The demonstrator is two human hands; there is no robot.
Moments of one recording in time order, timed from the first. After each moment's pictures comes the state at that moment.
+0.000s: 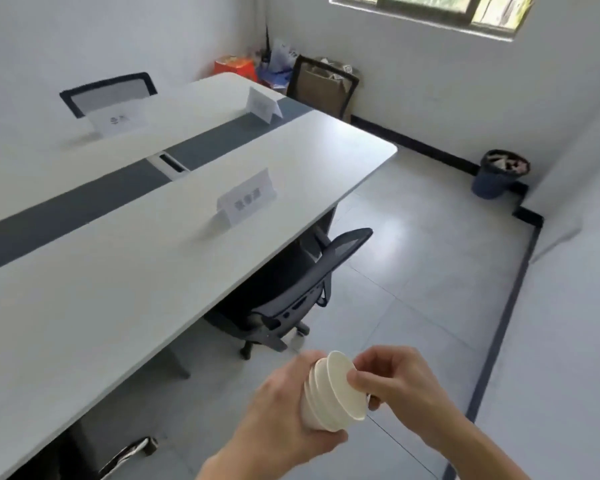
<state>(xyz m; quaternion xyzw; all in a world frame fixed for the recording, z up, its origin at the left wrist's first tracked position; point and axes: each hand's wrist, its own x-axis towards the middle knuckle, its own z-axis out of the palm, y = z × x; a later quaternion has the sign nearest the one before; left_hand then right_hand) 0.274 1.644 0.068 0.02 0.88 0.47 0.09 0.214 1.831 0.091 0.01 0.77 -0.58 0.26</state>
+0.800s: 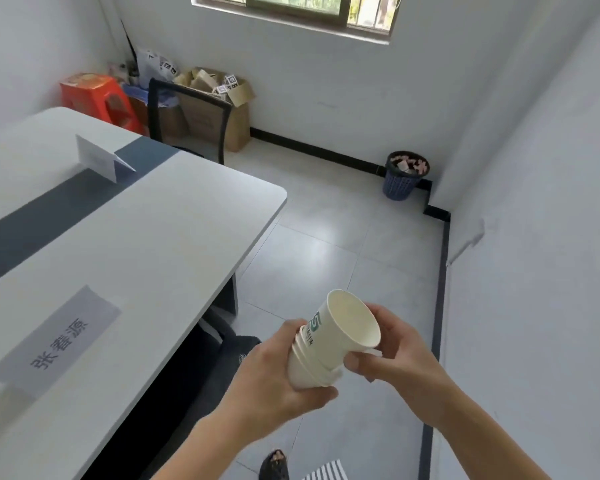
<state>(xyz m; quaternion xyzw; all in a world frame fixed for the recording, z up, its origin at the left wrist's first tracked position) -0.133 1.824 0.079 0.13 0.84 0.49 0.16 -0.116 2.027 0.120 0.04 0.70 -0.70 0.15</state>
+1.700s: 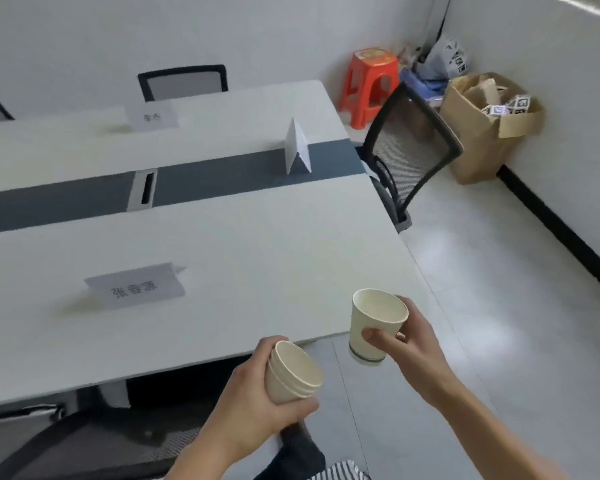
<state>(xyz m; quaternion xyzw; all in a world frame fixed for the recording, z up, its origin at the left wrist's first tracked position) -0.386 1.879 0.063 -0.37 0.76 0.53 -0.02 -0.594 2.013 0.044 -0.20 0.70 -0.59 0.36</state>
